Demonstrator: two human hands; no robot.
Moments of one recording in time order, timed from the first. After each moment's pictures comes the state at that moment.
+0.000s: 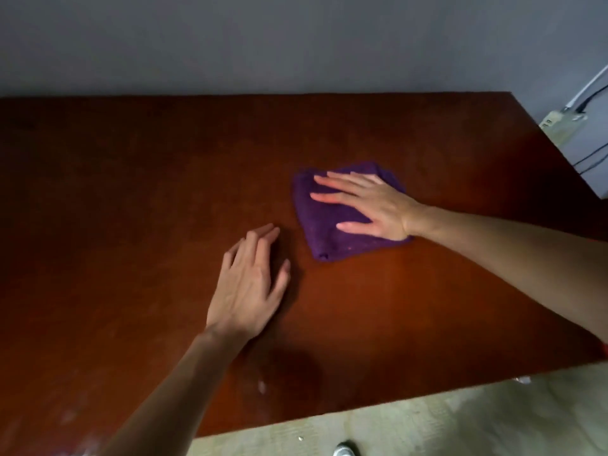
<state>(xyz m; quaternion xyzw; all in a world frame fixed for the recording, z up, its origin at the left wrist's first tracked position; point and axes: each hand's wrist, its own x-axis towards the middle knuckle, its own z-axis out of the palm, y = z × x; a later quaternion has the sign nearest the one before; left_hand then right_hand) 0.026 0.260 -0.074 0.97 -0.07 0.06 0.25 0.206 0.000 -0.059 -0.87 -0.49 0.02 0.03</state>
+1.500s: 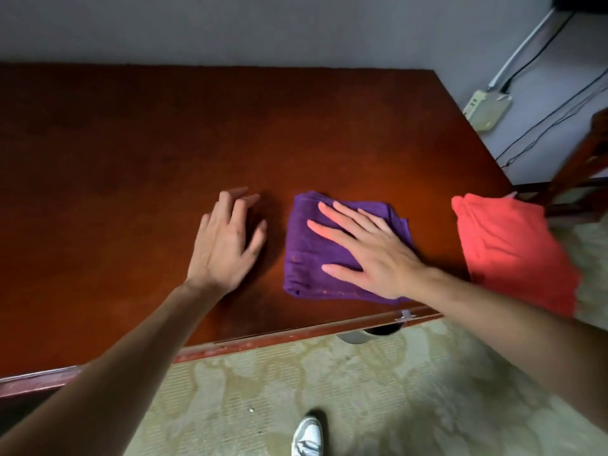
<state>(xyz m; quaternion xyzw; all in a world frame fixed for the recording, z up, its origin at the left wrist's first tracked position) 0.015 0.138 -0.069 0.96 -0.06 0.10 0.25 0.038 -0.143 -0.065 -0.93 -0.37 0.01 0.05</state>
